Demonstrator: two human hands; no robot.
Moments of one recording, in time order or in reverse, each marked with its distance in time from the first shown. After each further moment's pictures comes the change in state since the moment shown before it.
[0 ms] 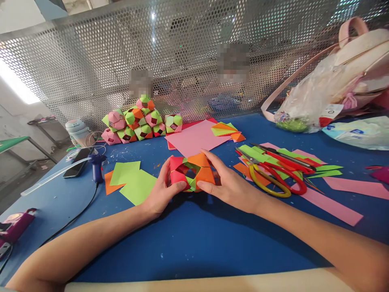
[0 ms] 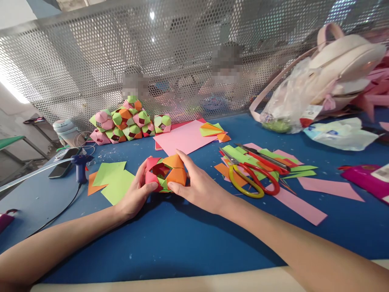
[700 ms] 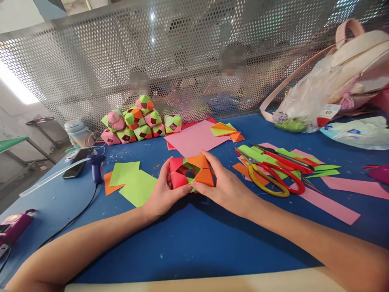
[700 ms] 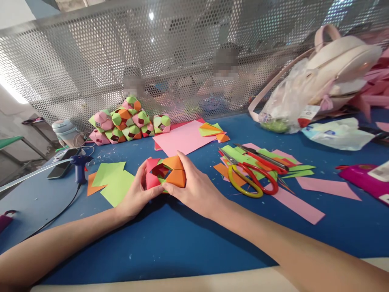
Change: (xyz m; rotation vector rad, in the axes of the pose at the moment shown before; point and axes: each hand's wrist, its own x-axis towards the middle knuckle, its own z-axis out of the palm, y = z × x) left_hand -0.002 0.009 0.011 0.148 0.046 0.025; right_hand 0.000 -0.007 0.013 -0.188 0.146 0.060
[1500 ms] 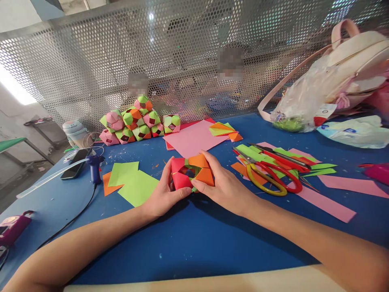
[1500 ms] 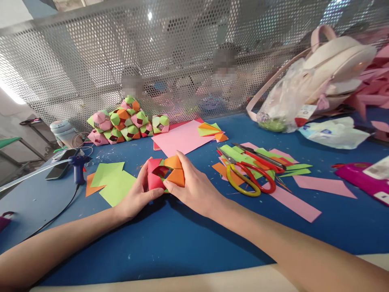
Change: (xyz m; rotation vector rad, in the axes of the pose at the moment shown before) left_hand -0.001 0.002 -0.001 -0.032 -0.103 -0.091; right_hand -0.001 0.003 0.000 -0.029 0.019 -0.023
